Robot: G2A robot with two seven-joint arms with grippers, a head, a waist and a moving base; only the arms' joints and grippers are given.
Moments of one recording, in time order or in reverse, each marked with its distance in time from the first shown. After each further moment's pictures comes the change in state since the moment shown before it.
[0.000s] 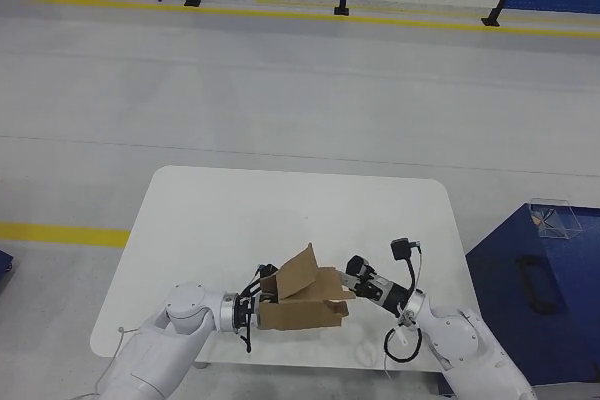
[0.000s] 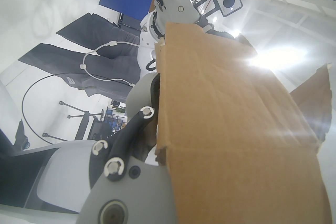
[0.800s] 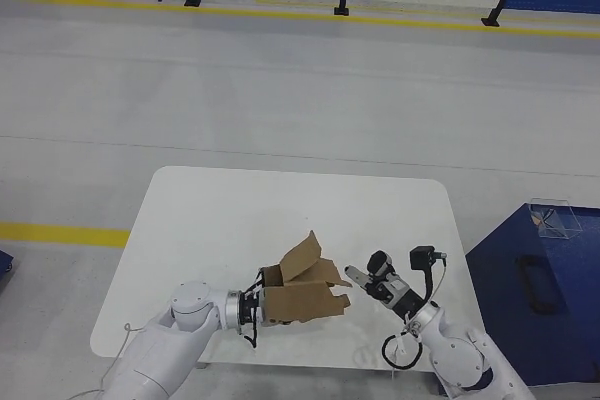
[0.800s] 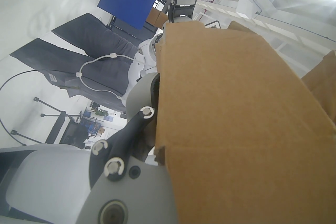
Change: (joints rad) left arm -0.018 -0.013 0.027 0.029 -0.058 0.108 0.082; right arm -0.154 -0.004 0.067 -0.172 -0.284 0.146 -0.268
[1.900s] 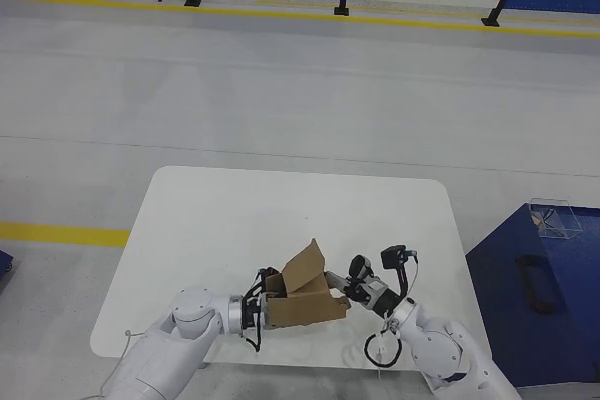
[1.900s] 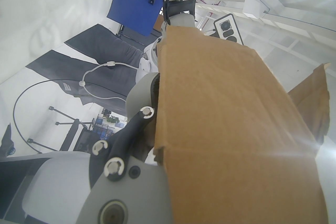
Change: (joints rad) left arm 0.031 0.004 -0.003 -0.033 0.044 -0.059 0.058; right arm 0.078 -0.031 -0.079 0.076 -0.034 0.018 0.042
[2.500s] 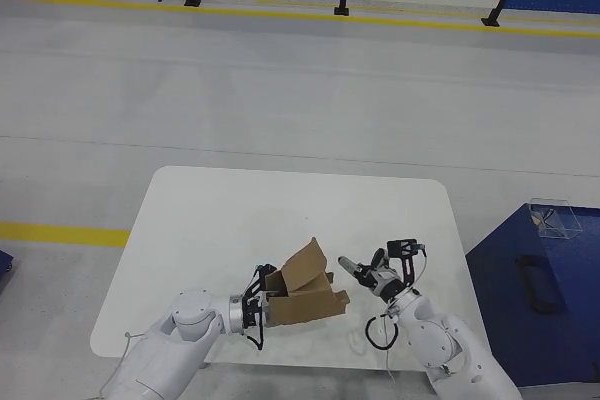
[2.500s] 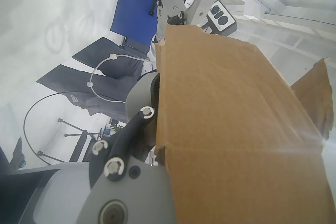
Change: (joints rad) left arm 0.011 0.000 -0.004 -0.016 0.032 -0.048 0.040; right arm 0.057 -0.022 -0.025 0.076 -0.154 0.237 -0.047
